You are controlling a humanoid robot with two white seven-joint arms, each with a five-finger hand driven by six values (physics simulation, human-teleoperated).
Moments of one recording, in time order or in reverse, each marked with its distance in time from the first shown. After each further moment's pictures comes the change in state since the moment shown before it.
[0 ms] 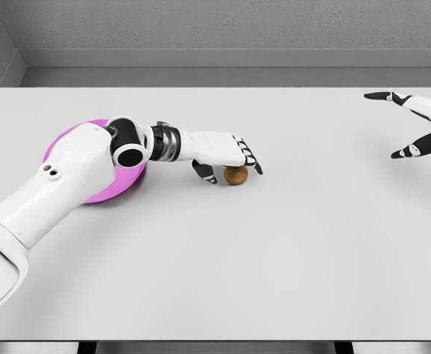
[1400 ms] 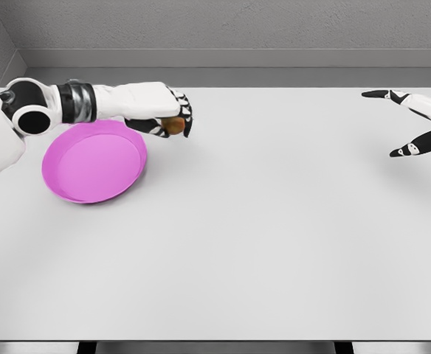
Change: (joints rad) left arm -0.064 0.382 0.055 -0.184 0.262 0.000 0.002; right arm 0.000 -0.004 0.000 -0.025 -0.001 0.000 0.000
